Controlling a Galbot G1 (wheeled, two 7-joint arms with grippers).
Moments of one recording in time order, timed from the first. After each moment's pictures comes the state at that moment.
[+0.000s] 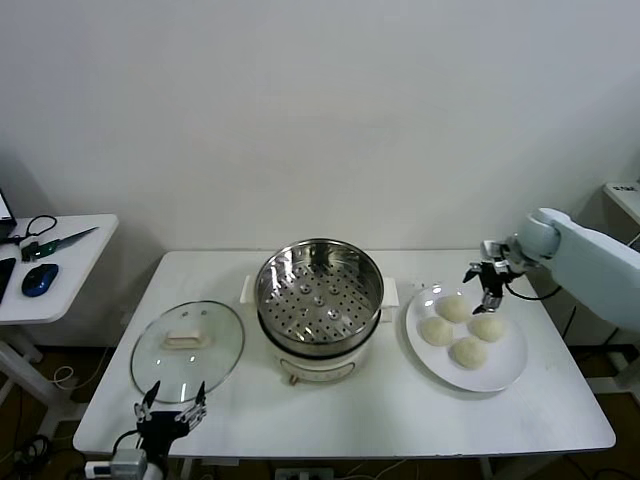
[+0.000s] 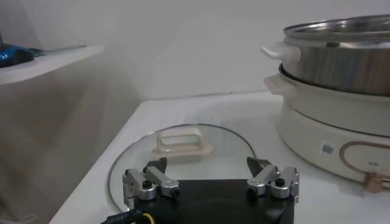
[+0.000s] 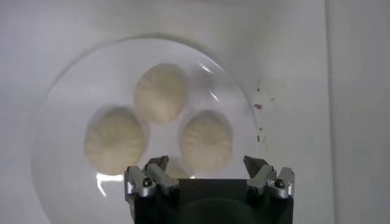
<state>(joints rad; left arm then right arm) 1.71 -1.45 -0.69 -2.00 -0.09 0.18 0.03 0.21 0.82 -1.04 0.83 0.11 -0.02 -1.07</state>
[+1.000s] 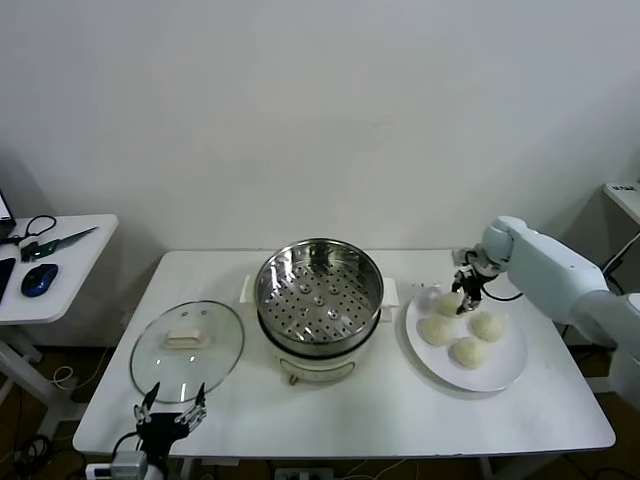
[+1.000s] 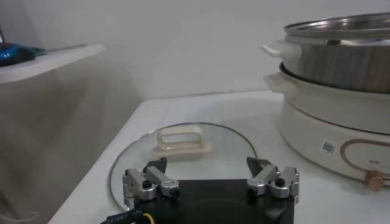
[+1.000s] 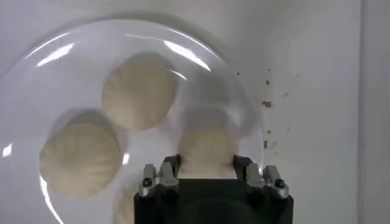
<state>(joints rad) 1.71 -1.46 -0.69 -2.01 -0.08 0.18 0.02 0.21 1.00 -1.05 0.60 0.04 0.02 -1.08</state>
